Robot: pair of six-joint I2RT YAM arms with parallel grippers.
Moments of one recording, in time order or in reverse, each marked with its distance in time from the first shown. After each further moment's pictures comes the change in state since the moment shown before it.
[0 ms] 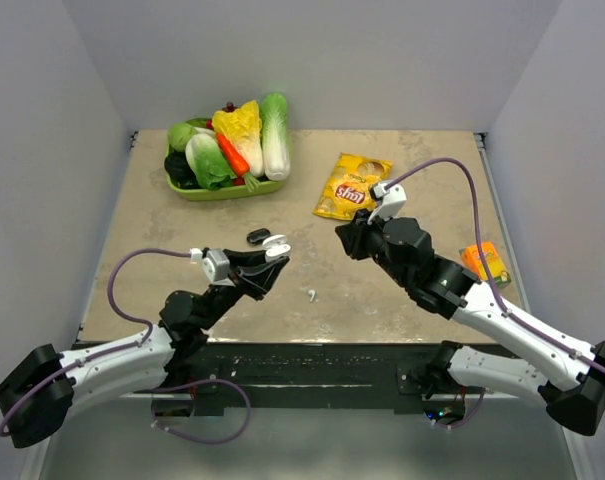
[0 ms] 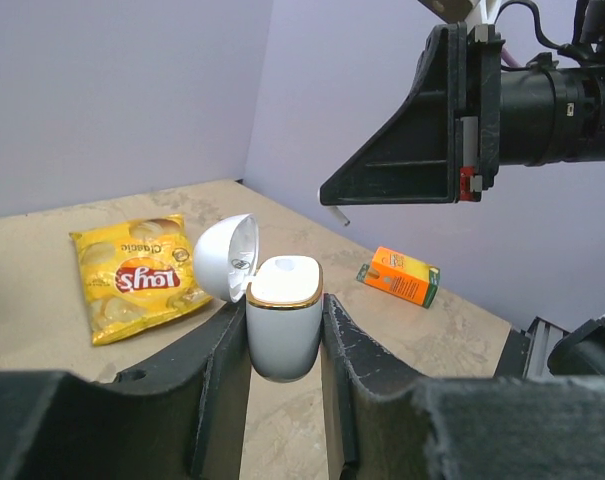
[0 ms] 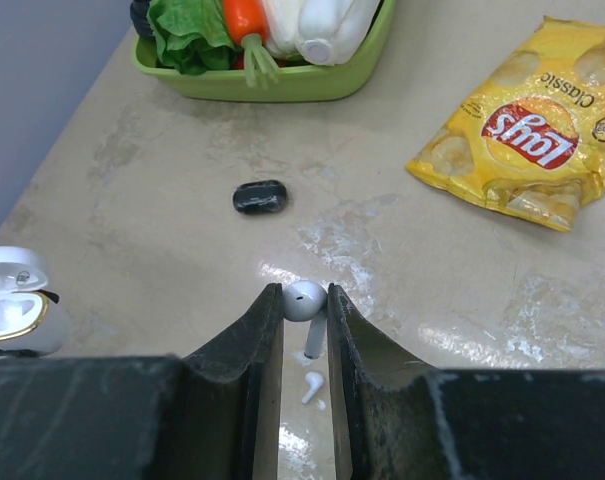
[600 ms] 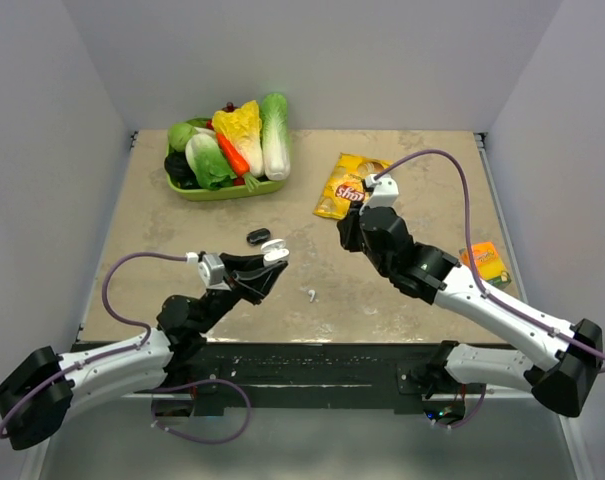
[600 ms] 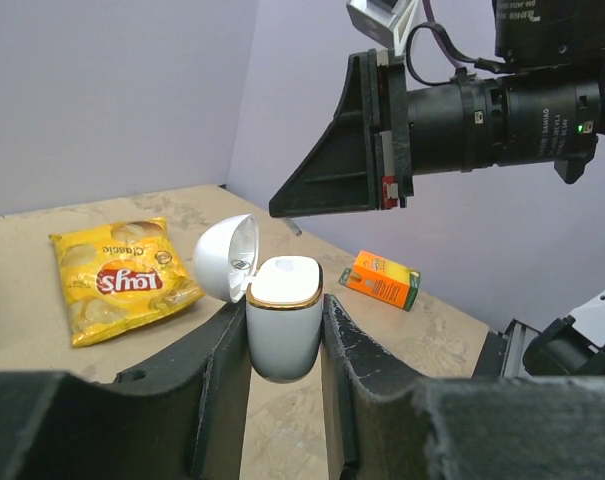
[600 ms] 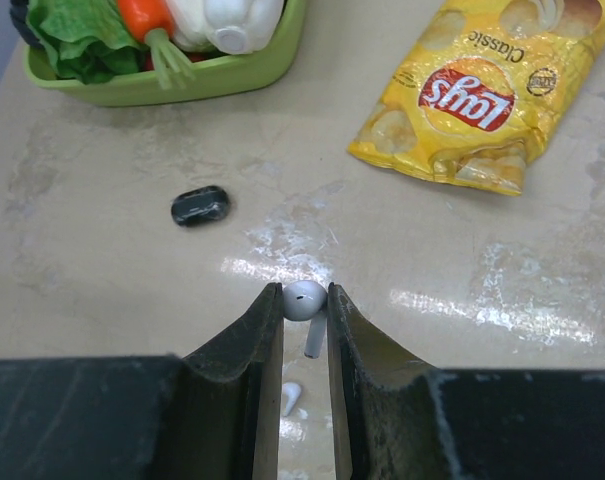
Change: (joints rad) left arm -0.006 0.002 -0.034 0.052 0.022 -0.032; right arm 0.000 0.141 0.089 -0.084 0.146 0.096
